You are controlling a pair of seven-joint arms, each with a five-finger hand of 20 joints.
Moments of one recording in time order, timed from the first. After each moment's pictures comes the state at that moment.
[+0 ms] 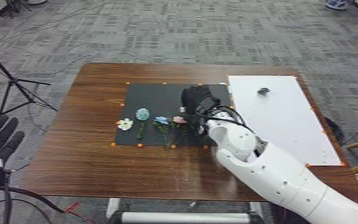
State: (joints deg) left arm 148.7 -51.8 -118.1 -132.6 -3.6 23.0 28.2; right arm -60.6 -61.8 34.4 -85.6 -136.6 10.3 16.7
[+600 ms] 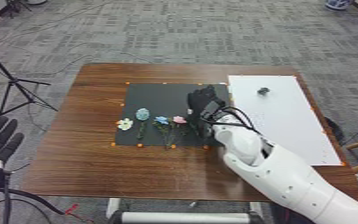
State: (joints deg) left arm 149.4 -51.8 -118.2 -132.7 -3.4 23.4 28.4; right arm -61.8 -58.9 34.8 -86.3 -143.8 8.8 15.2
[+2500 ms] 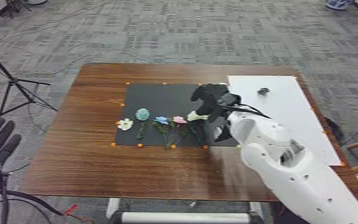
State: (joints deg) left arm 149.9 -52.1 -118.5 -132.9 -4.3 23.8 29.2; right arm -74.3 -57.7 55.5 -107.4 -130.5 -13.8 18.1
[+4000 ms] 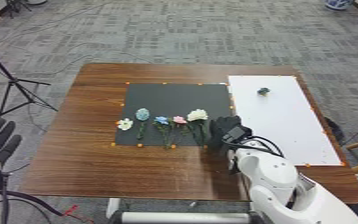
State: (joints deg) left arm 150.3 -52.0 -118.6 -132.9 -4.3 23.8 29.1; right arm -87.9 -52.3 55.0 -114.9 -140.7 -16.6 26.1
